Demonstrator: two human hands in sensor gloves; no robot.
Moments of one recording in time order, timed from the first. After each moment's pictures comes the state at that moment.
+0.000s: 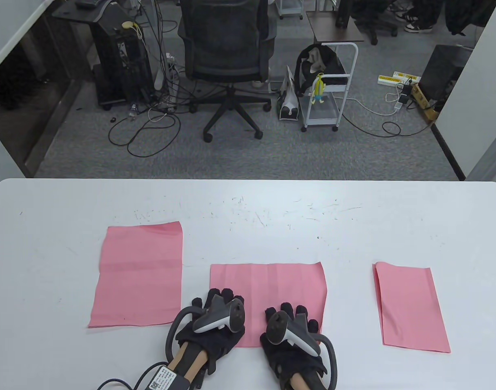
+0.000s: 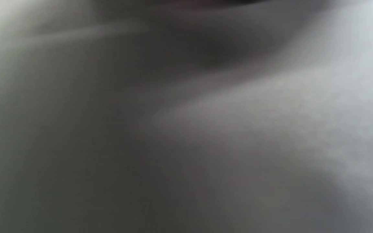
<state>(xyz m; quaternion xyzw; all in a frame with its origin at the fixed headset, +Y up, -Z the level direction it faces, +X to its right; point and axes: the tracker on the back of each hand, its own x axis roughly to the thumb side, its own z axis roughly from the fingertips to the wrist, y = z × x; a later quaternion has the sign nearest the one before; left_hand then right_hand) -0.102 -0.808 -0.323 -0.31 -0.13 -0.08 0.94 0.083 -0.815 -0.280 0.00 0.33 0.94 0.07</state>
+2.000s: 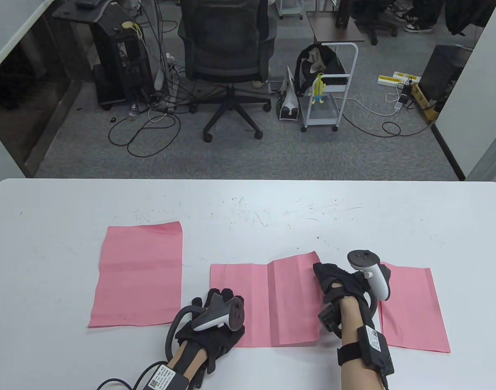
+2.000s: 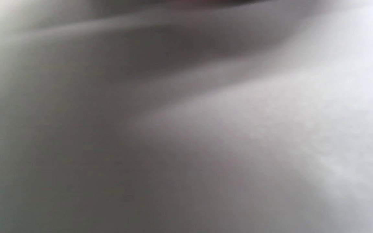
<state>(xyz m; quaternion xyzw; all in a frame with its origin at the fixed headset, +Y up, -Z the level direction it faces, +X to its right) -0.103 -0.806 -0.325 -0.32 -0.13 -0.07 0.94 0.229 -0.779 -0.393 -0.15 0.32 0.78 0.52</state>
